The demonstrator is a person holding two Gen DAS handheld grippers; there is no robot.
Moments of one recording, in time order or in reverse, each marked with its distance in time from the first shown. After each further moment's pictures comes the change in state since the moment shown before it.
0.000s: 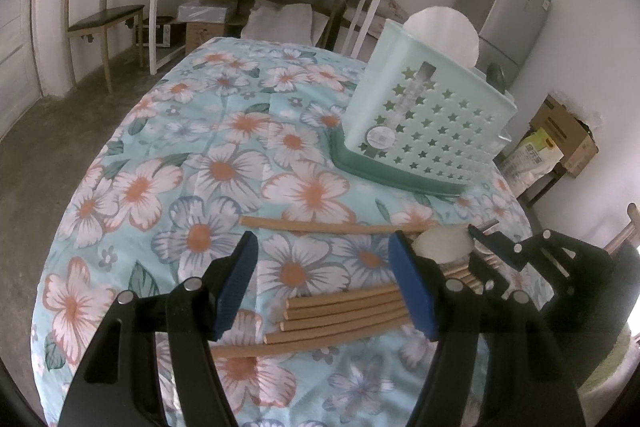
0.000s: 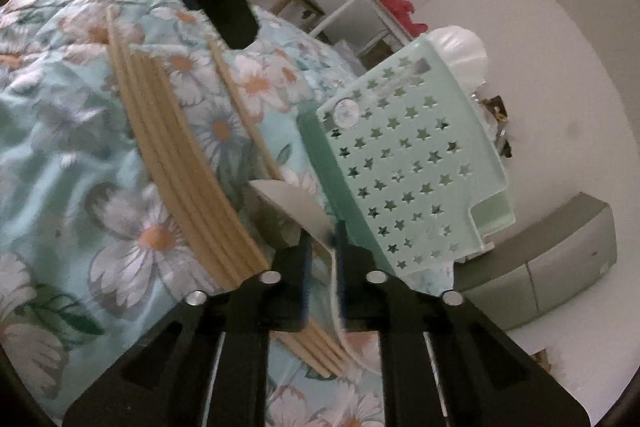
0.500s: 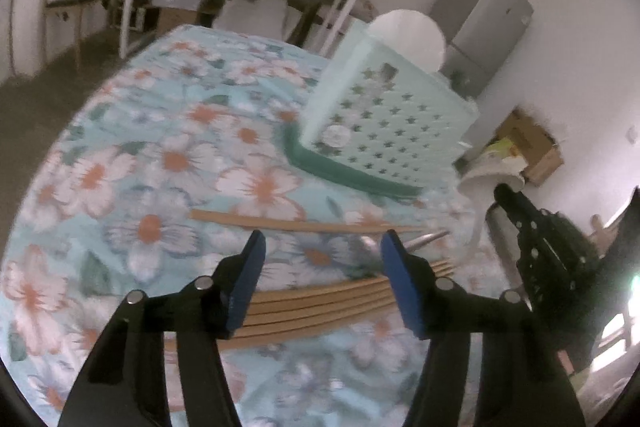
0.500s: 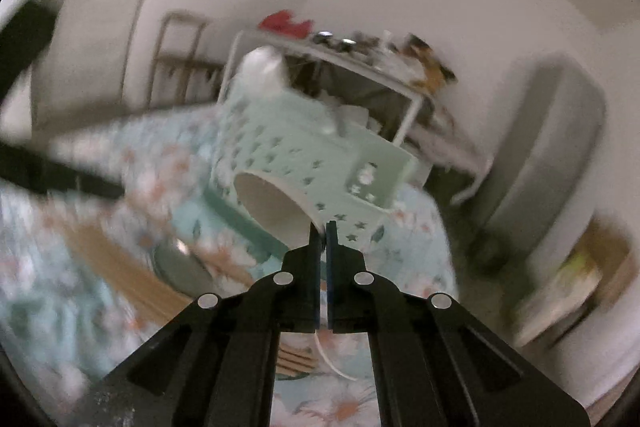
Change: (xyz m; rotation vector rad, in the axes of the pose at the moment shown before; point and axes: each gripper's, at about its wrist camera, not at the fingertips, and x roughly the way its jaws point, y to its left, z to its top) left arm 0.003 -0.007 0.003 -0.064 0.022 -0.193; right arm -0.030 -0.106 -0.022 0.655 -0.064 -0.022
